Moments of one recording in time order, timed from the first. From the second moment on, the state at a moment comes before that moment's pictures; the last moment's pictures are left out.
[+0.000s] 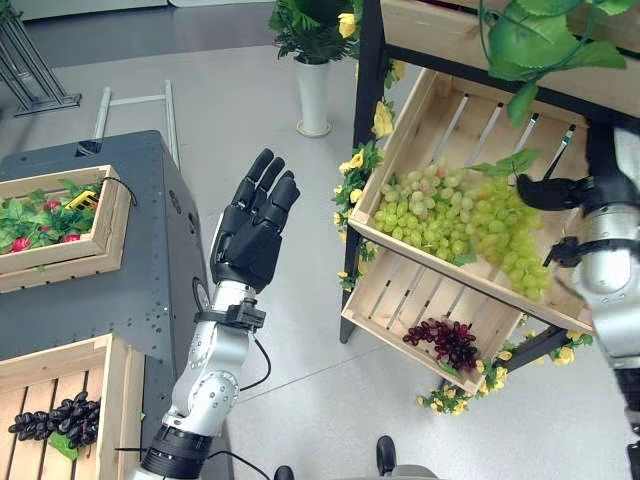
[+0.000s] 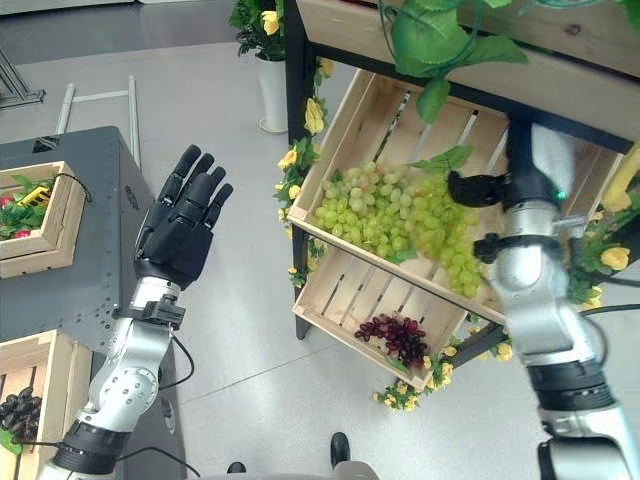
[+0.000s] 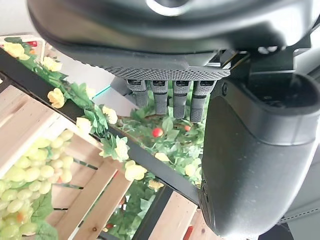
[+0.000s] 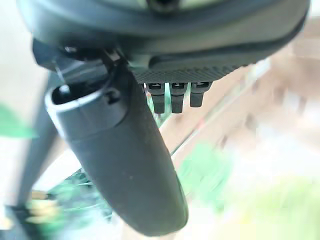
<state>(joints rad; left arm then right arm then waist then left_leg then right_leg) -0.09 0.38 -0.15 -0.20 -0.99 -0.19 0.05 -0.31 -0.74 0.02 -0.18 0.10 0.20 -0.28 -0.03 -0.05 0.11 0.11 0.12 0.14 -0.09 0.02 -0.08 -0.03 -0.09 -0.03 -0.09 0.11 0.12</state>
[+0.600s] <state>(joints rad) -0.02 0.33 -0.14 -0.16 -0.94 -0.25 0.04 -0.15 -0.34 0.22 -0.15 0.80 -0.01 0.07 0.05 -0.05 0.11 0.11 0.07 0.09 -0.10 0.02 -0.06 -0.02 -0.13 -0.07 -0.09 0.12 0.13</state>
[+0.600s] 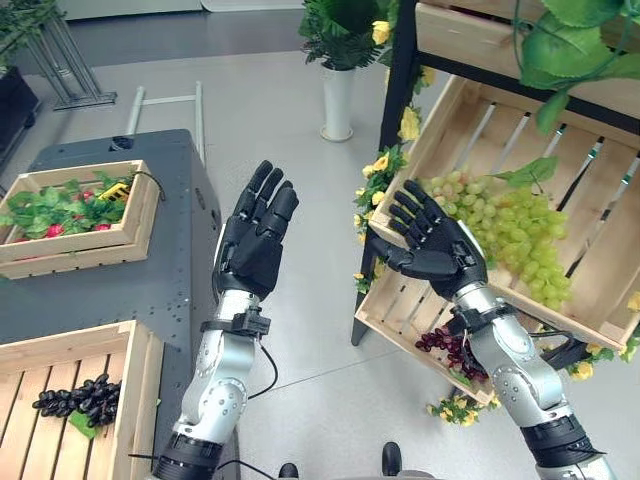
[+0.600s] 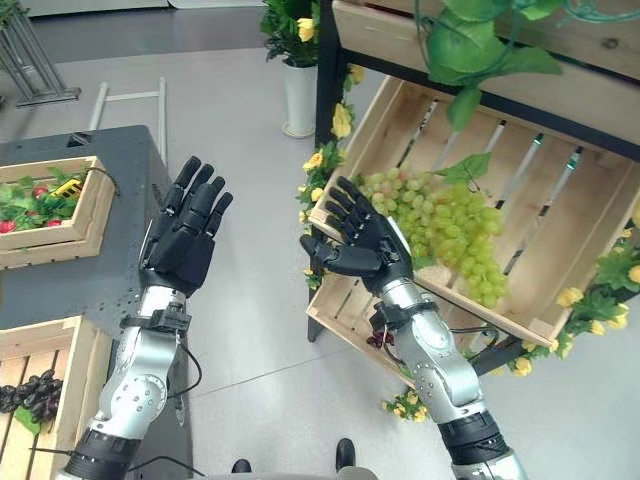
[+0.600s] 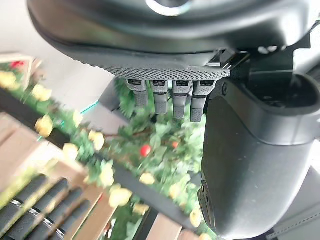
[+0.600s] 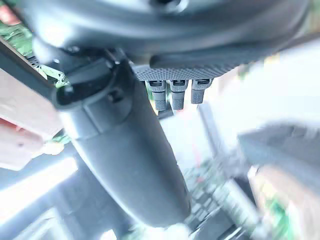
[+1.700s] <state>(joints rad) 0.02 0.32 -0.18 -0.04 -0.92 -0.38 0.01 -0.05 -0.43 0.31 -0.01 0.79 -0.10 0.46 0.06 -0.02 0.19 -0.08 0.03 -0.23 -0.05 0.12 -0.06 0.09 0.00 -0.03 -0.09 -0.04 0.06</state>
